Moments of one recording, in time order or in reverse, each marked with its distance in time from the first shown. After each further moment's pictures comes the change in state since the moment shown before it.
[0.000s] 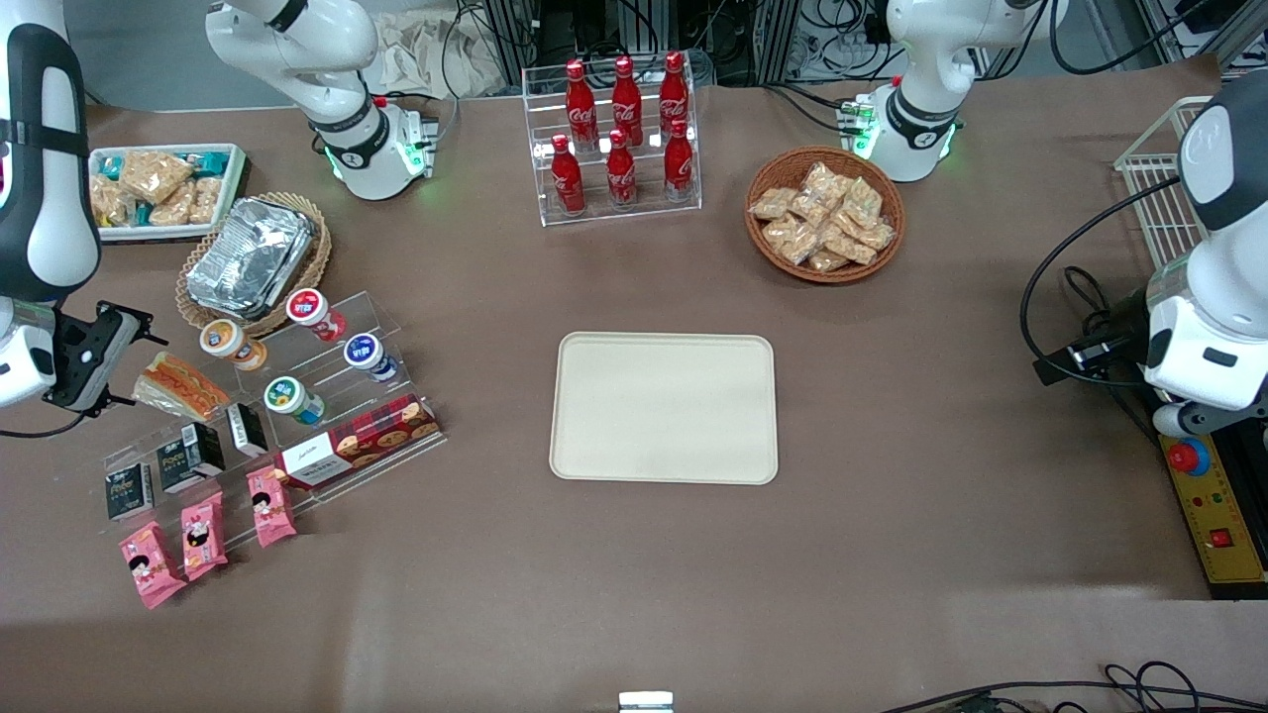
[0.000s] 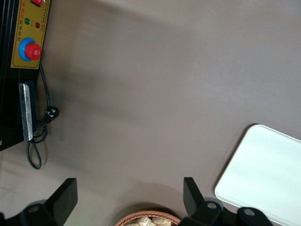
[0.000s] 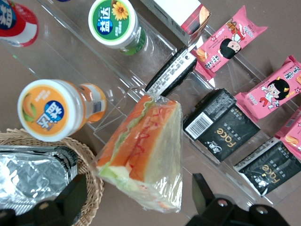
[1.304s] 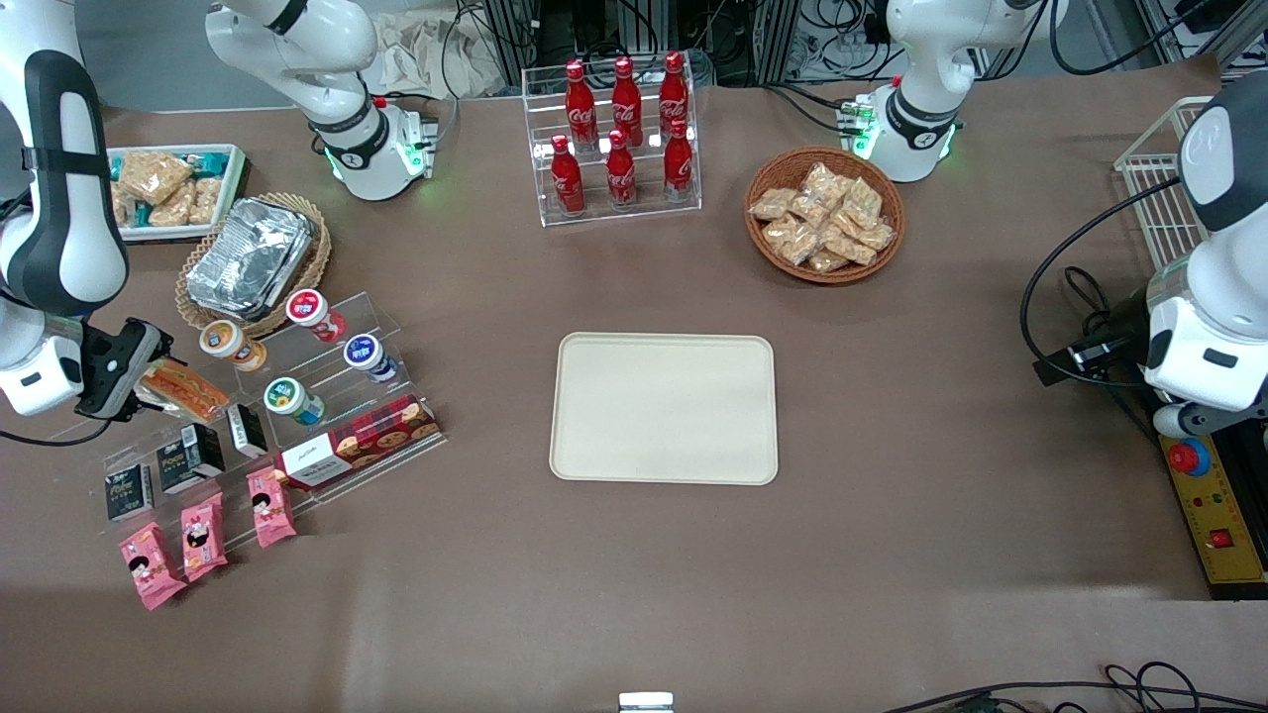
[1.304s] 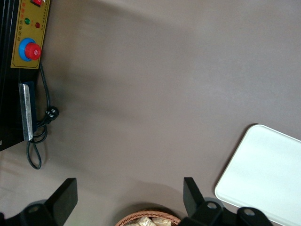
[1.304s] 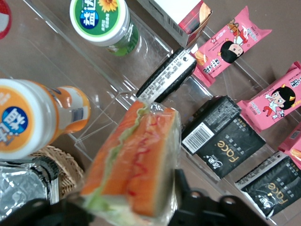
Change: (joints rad) arm -0.015 0.031 0.012 -0.056 0.041 0.115 -0.042
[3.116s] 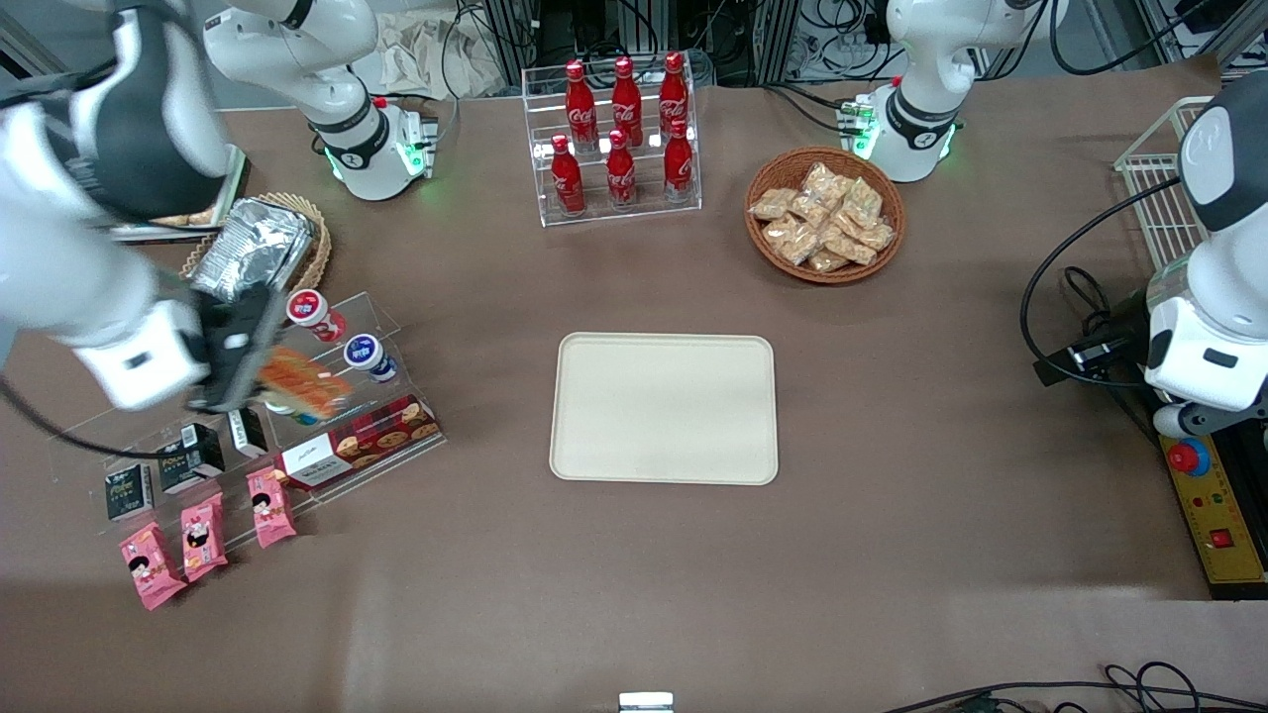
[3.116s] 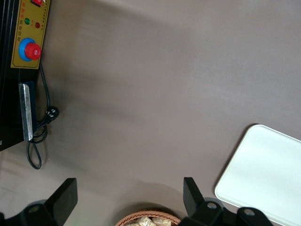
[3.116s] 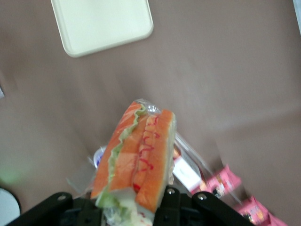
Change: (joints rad) arm 0.389 0.016 0.176 0.486 0.018 -0.432 0.552
